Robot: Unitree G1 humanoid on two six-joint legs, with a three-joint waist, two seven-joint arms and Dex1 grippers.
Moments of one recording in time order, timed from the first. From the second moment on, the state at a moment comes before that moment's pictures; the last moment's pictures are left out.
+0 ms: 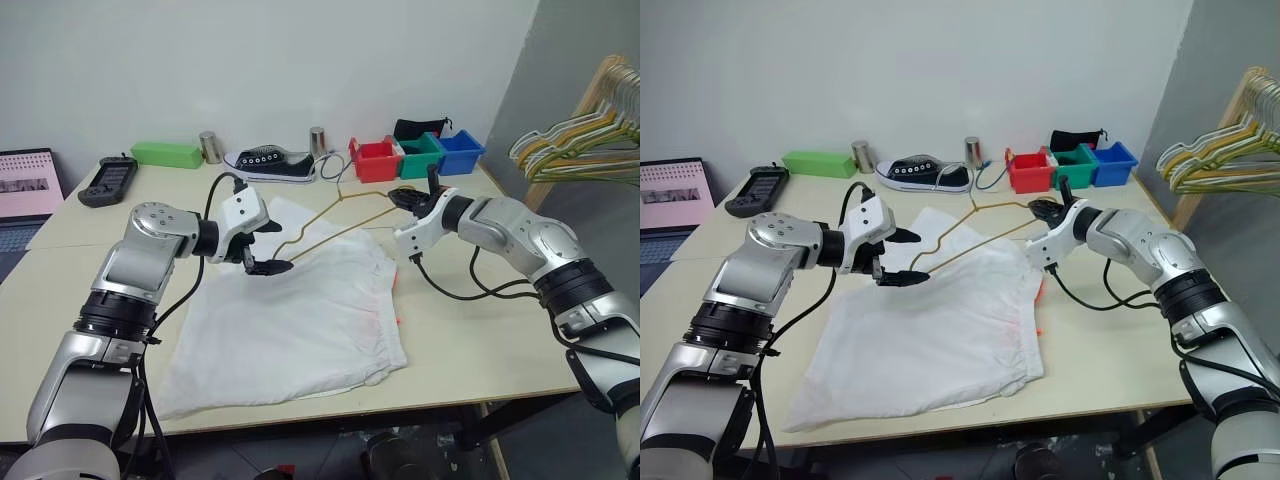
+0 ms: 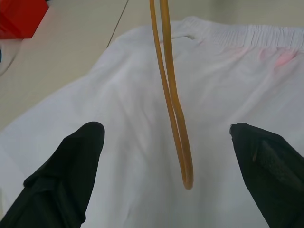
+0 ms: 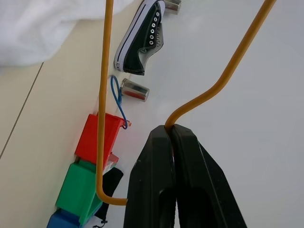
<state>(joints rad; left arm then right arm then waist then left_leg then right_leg) -0.76 0.75 -0.18 0.28 -0.11 0.37 -1.21 -0.97 -0.68 0.49 0.50 -0.88 -0.52 0.29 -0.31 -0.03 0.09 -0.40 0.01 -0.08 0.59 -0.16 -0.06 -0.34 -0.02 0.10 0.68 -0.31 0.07</state>
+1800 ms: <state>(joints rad) -0.74 0.75 -0.22 0.38 0.15 0.08 -1.02 -0.81 -0.66 0.34 0.12 -0.32 -0.12 0.92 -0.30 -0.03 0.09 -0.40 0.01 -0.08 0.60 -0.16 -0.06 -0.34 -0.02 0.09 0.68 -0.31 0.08</state>
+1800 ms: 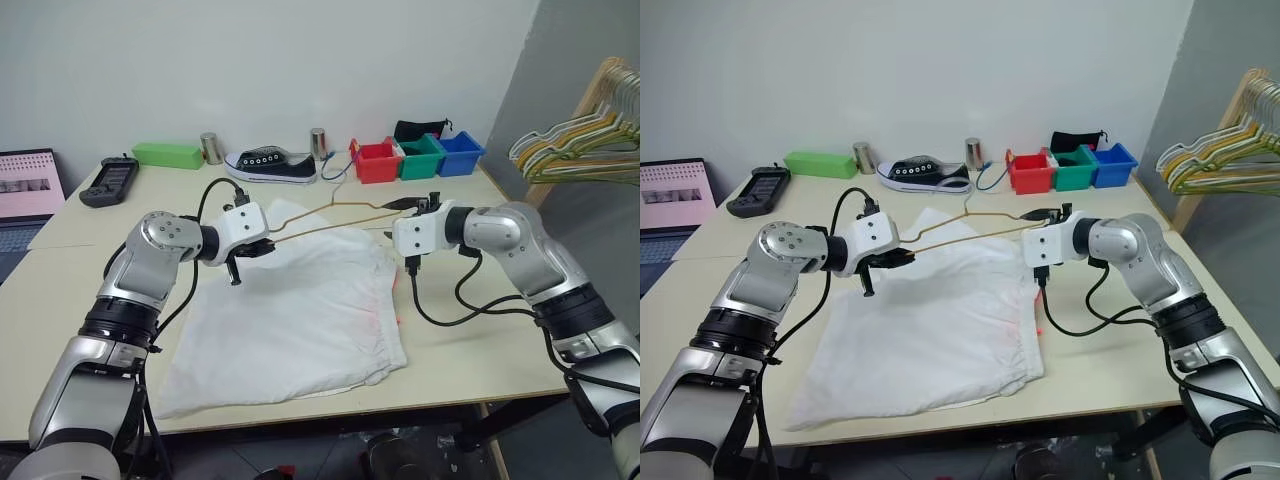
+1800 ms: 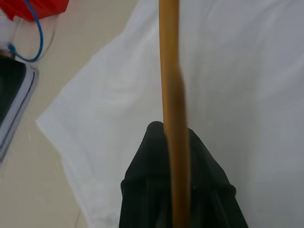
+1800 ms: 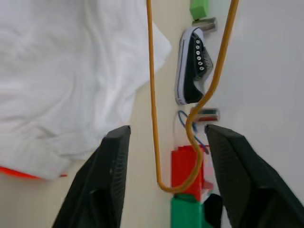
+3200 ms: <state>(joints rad) -0.74 0.72 -0.31 0.28 0.45 -0.19 -0.80 -0.87 -0.56 0.40 0.53 -0.46 -0.06 0.75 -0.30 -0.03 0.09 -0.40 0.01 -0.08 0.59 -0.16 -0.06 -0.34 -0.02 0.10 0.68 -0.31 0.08</state>
